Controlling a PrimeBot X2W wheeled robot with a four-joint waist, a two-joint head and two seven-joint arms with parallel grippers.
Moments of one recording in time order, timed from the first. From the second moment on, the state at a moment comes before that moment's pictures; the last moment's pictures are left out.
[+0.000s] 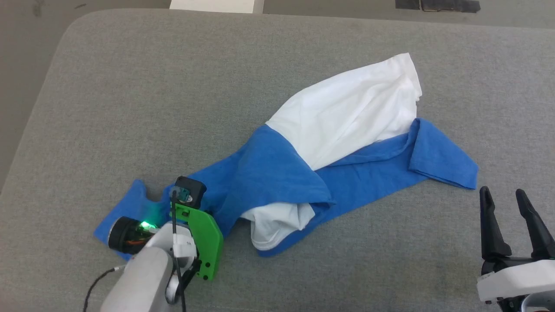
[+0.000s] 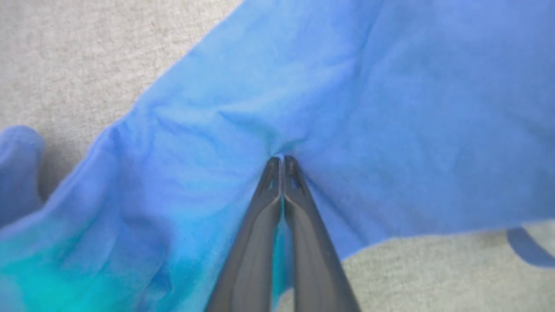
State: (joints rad) left arm -0.32 0.28 -0.43 0.32 -0.31 -0.03 0.47; right arm 0.12 -0.05 -0.18 -0.21 0.25 0.13 0.01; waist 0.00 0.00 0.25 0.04
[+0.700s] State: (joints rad) left arm -0.25 0.36 -0.04 -0.12 -0.49 0.12 0.27; right arm 0.13 -0.05 -0.17 -0.20 0.26 0.13 0.02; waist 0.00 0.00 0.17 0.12
